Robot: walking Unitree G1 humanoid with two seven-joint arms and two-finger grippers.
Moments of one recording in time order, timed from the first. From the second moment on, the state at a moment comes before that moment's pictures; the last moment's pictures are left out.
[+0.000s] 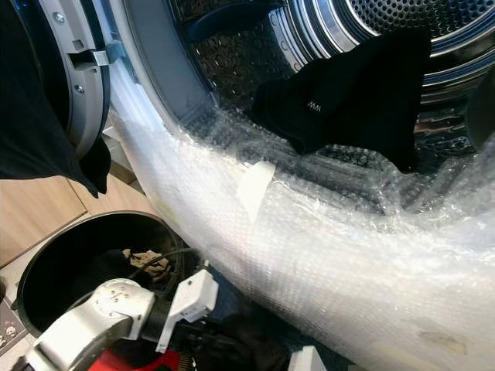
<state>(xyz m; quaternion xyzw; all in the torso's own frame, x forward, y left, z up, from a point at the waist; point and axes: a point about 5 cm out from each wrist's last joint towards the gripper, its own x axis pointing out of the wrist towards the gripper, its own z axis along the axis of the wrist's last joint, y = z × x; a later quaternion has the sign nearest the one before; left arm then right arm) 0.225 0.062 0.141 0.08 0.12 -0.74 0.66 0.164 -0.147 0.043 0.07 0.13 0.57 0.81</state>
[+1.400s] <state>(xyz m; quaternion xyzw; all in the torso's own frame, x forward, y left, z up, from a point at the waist) 0.242 0.020 0.163 0.07 0.05 -0.73 0.68 0.190 -0.133 0.032 0.11 0.10 0.46 0.88</state>
